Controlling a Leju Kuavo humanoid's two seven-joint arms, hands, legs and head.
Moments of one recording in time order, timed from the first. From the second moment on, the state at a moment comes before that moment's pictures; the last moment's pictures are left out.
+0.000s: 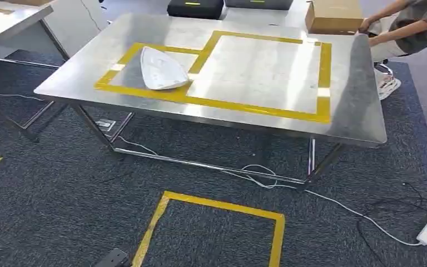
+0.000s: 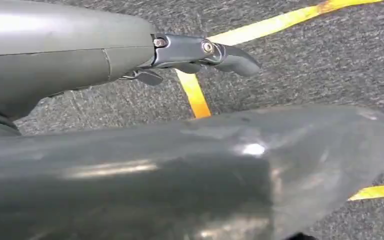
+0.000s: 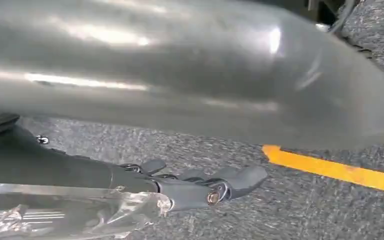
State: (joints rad) left arm -0.04 -0.12 0.96 -0.28 -1.34 -0.11 -0.35; right arm 0.10 0.32 -0.89 -0.64 0.92 0.16 0.08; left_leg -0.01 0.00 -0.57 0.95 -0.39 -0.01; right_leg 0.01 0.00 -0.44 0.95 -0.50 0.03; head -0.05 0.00
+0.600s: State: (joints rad) left arm -0.05 -0.13 1.00 -0.28 -1.35 -0.11 -0.34; right arm 0.10 0.32 -0.93 -0.63 0.97 0.15 0.08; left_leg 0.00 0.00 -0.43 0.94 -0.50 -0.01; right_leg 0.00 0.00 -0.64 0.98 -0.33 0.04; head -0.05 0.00
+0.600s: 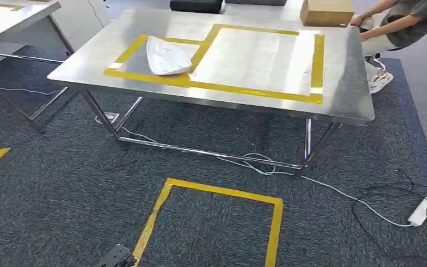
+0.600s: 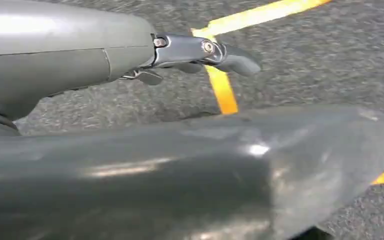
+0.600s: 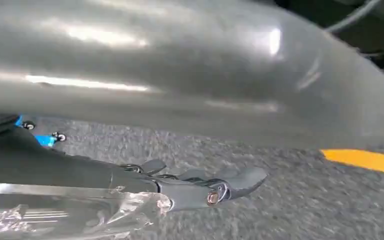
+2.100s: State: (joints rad) left arm -0.05 -0.14 1.02 -0.28 -1.39 -0.08 -0.33; right arm 0.07 0.31 -0.95 -0.62 0.97 0.16 0.05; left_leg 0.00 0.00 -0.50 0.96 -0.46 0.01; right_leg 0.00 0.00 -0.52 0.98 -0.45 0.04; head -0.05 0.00
